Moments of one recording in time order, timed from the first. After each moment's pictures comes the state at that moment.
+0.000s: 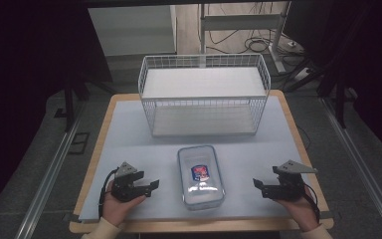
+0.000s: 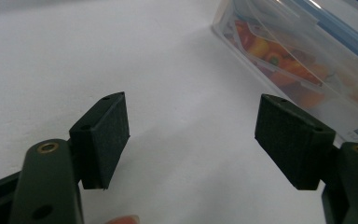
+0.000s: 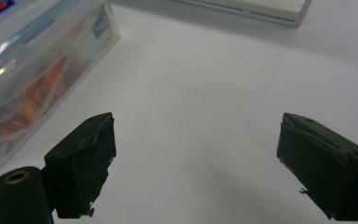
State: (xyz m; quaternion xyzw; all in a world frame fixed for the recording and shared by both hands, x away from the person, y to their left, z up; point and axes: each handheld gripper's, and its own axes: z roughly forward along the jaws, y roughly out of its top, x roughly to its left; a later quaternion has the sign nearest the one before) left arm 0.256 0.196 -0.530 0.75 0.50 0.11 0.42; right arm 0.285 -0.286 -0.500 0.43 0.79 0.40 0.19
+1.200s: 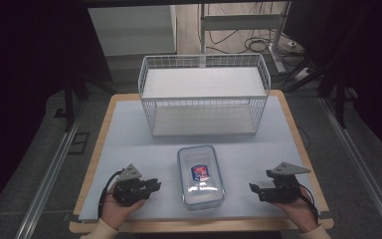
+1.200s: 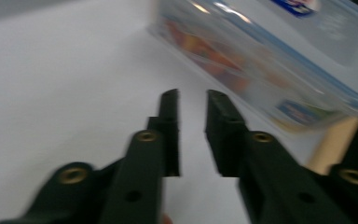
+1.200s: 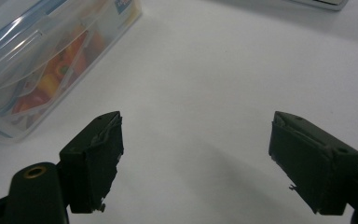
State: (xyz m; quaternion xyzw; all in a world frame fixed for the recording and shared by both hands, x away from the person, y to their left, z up) left arm 0.239 0.179 -0.511 0.80 0.41 0.06 0.43; right arm 0.282 -0.276 -0.502 0.40 0.82 0.38 0.16
